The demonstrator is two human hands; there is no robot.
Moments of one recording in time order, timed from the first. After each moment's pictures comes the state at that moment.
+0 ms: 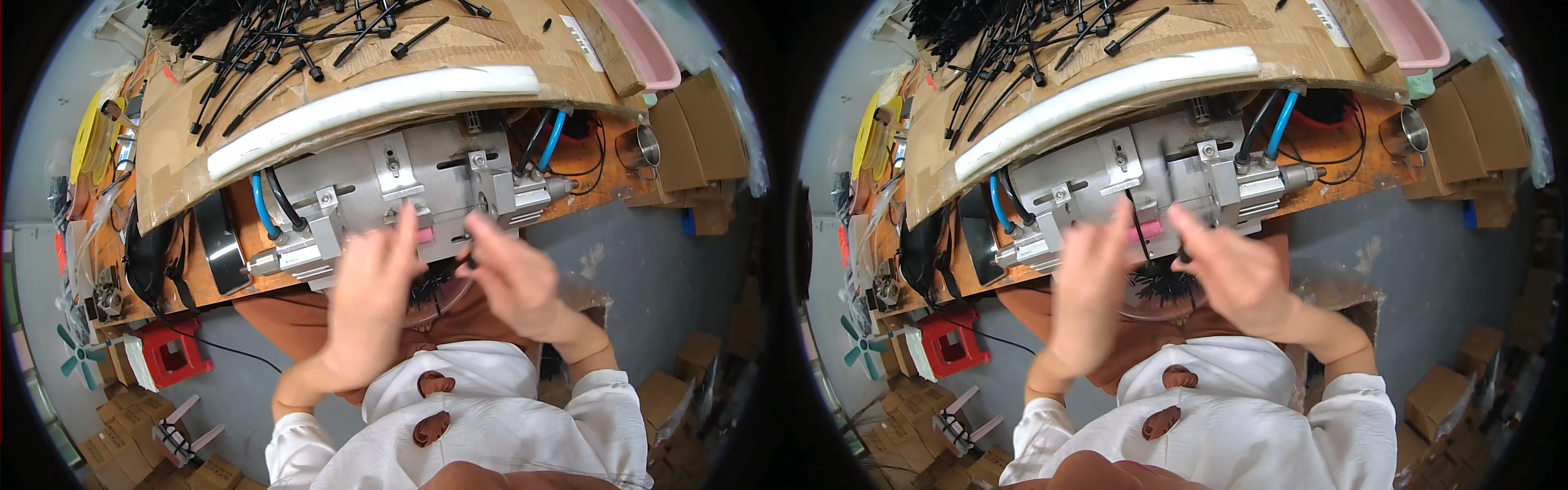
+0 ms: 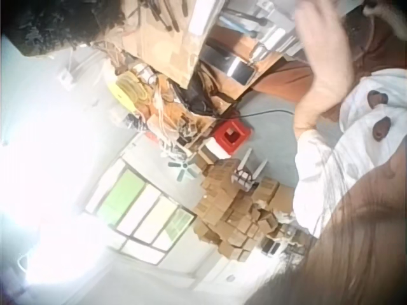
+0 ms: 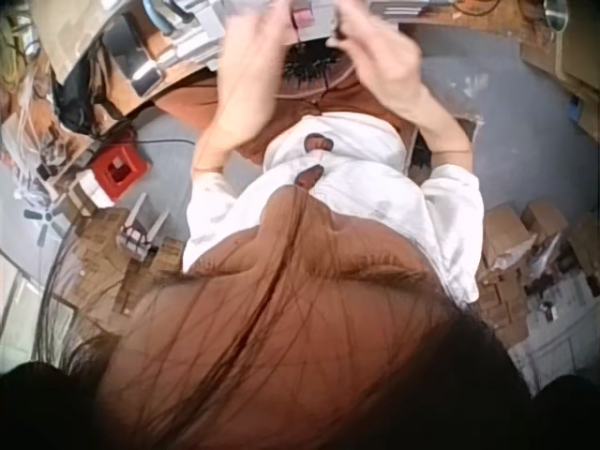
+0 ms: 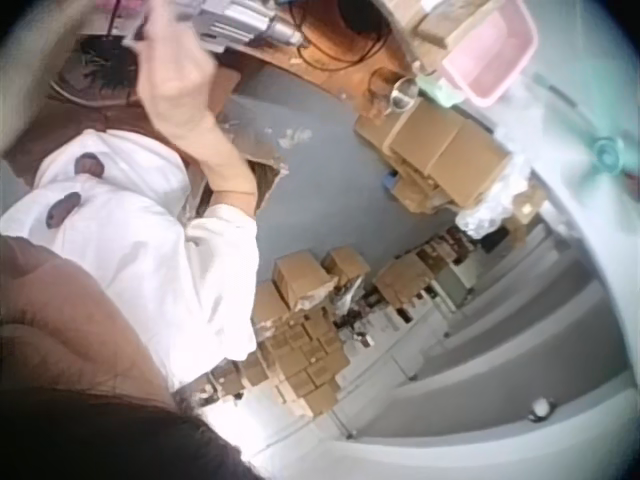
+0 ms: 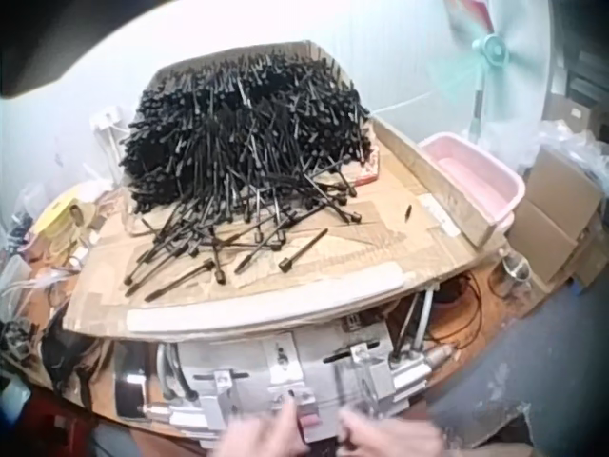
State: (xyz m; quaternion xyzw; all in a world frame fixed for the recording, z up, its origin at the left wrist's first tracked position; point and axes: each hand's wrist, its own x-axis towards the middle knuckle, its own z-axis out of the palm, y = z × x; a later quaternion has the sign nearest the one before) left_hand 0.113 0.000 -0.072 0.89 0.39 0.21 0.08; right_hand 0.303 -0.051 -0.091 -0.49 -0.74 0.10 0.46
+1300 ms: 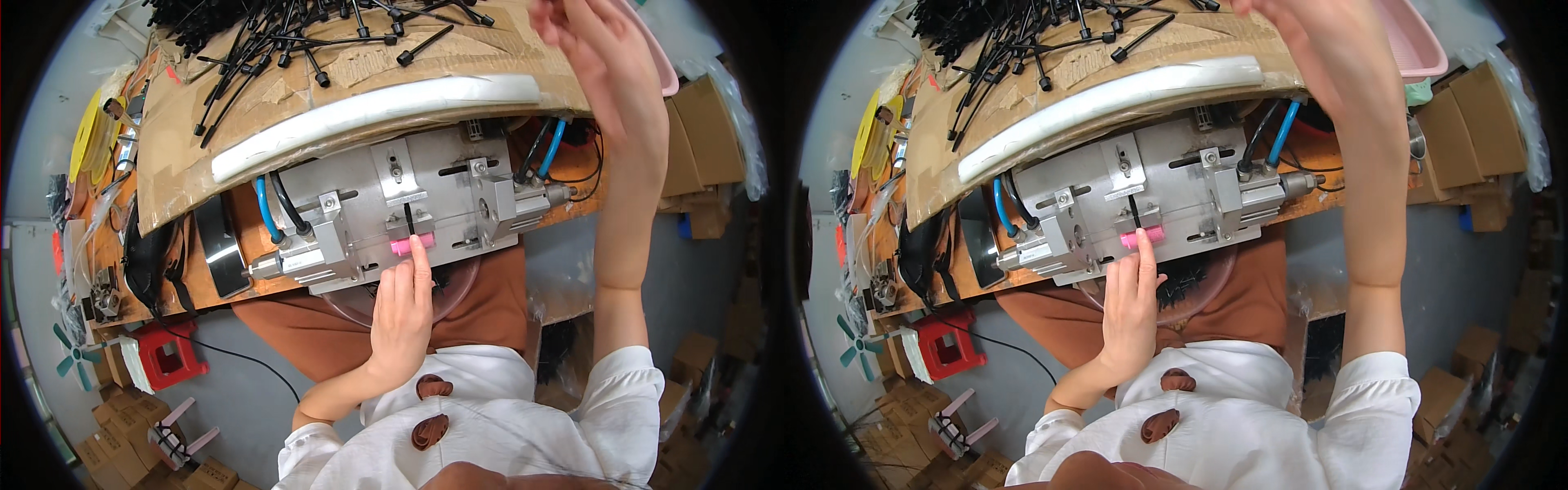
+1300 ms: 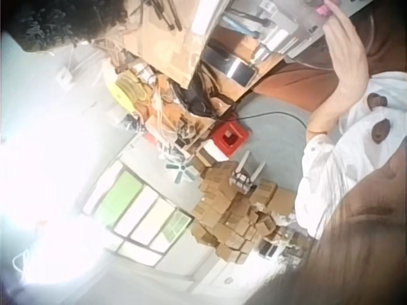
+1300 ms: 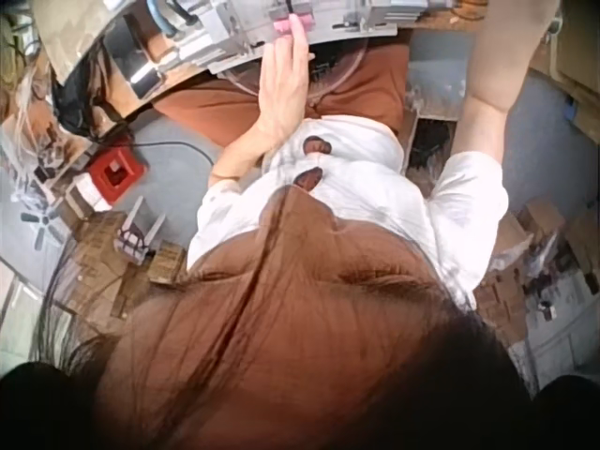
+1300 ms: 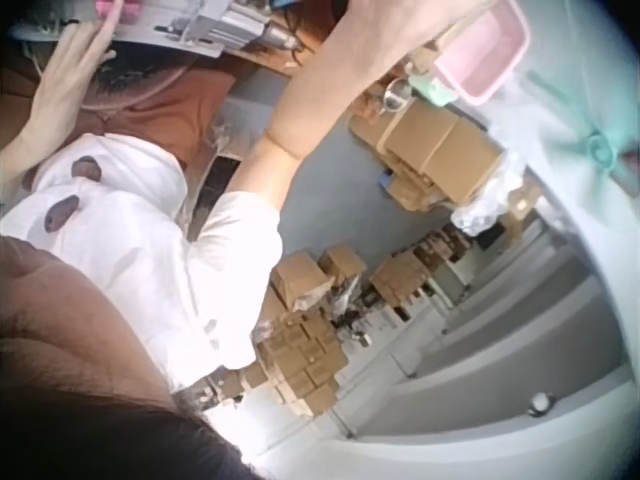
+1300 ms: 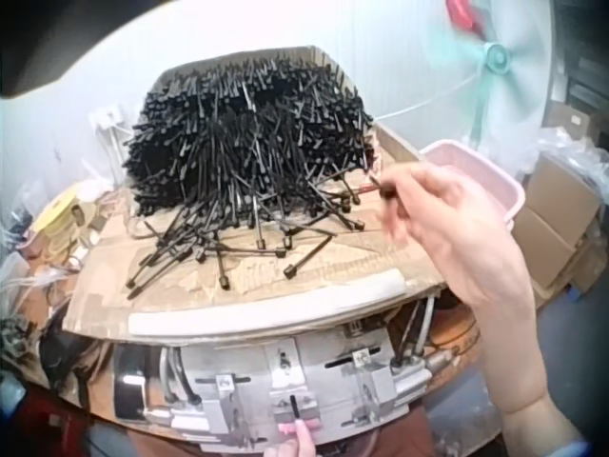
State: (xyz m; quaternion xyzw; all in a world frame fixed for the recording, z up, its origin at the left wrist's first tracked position) left_hand 0.129 -0.037 -0.115 0.87 0.45 0.19 0.07; right_hand 0.375 0.087 0.018 -0.38 -0.56 0.34 0.65
